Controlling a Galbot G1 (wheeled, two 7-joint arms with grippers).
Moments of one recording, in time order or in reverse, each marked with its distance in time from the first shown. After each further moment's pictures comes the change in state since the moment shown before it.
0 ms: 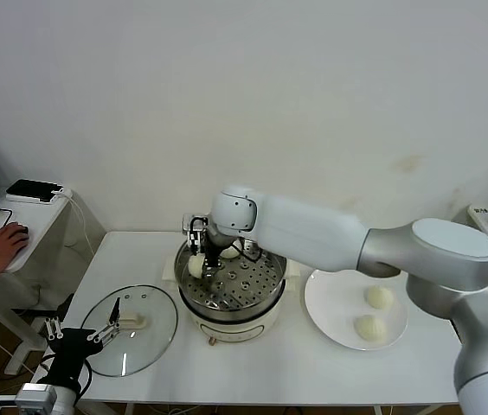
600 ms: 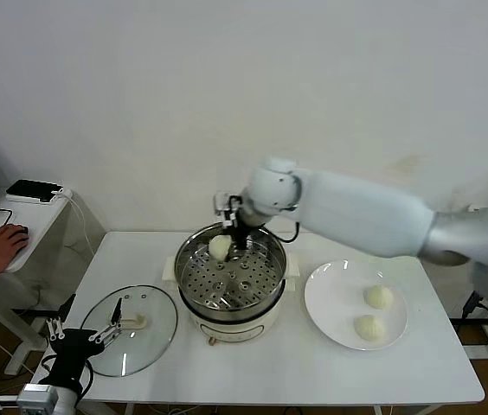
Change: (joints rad) left arm 0.007 0.001 0.003 -0.004 0.002 0.001 -0.001; right arm 0.075 -0.136 0.002 0.147 0.015 0.024 -0.027
